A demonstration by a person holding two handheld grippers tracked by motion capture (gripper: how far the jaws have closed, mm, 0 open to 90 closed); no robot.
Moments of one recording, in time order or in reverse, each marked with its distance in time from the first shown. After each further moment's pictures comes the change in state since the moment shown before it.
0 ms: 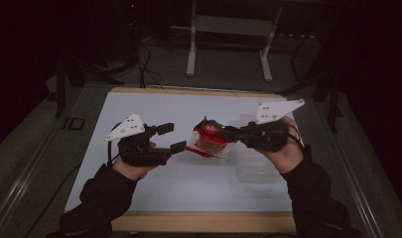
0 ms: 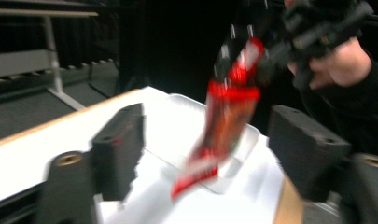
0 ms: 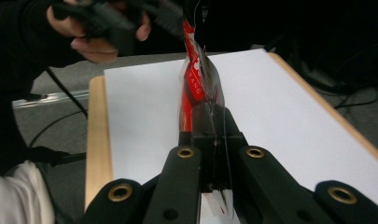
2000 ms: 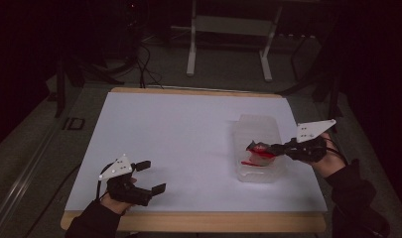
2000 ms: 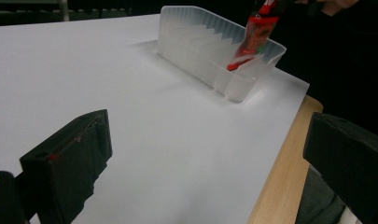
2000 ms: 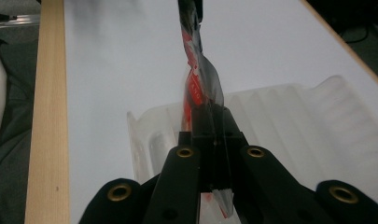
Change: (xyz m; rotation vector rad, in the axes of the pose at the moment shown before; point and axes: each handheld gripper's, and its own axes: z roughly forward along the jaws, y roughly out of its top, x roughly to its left) left arm 0.010 -0.123 -0.028 0.121 0.064 -0.114; right arm -0.066 -0.137 -0.064 0.217 -0.023 -0.043
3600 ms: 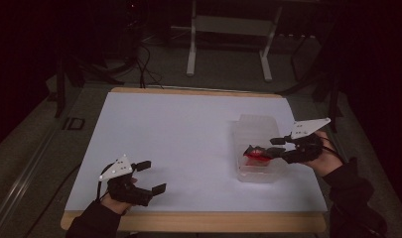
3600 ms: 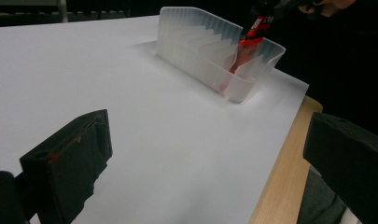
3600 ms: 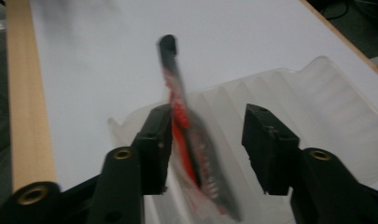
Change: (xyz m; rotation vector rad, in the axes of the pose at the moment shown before) left arm 0.001 -0.002 0.001 -0.007 -0.005 0.004; right arm 0.000 0.005 0.008 0.041 -0.072 0.092
